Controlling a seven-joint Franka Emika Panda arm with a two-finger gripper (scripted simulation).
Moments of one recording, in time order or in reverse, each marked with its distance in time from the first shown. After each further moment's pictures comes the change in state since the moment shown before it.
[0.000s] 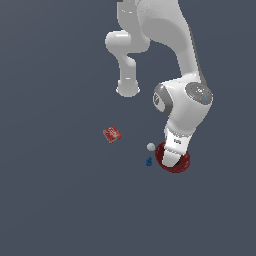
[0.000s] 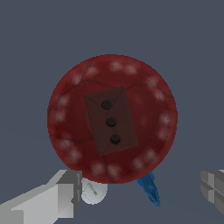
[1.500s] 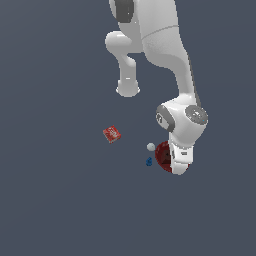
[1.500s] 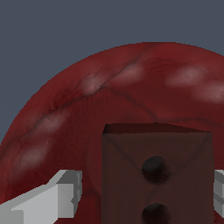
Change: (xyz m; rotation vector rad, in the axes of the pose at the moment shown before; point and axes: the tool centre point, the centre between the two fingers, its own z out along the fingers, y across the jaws) arm 0.036 -0.020 0.083 0.003 0.027 -0.241
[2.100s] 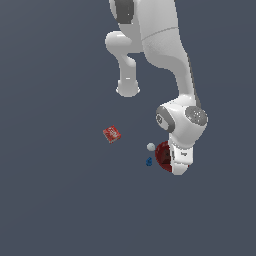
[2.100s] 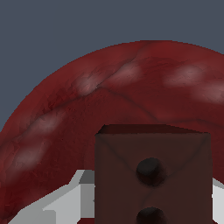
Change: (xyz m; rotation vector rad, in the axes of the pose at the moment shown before) arm 0.001 0.001 0.003 -0.003 0.001 -0.001
